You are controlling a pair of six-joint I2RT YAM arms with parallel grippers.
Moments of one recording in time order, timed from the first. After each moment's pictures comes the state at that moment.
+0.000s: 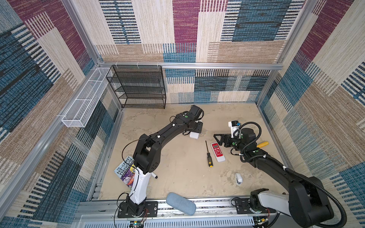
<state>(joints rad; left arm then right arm) -0.67 2.06 1.79 -0.69 -0.04 -0.38 0.25 1.21 0.58 0.19 -0.43 0.41</state>
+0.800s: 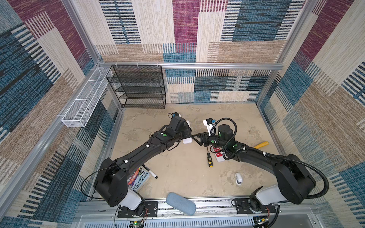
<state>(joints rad) -0.66 1.51 1.18 -0.35 -0.10 -0.75 0.58 1.48 0.78 0.35 -0.46 0.54</state>
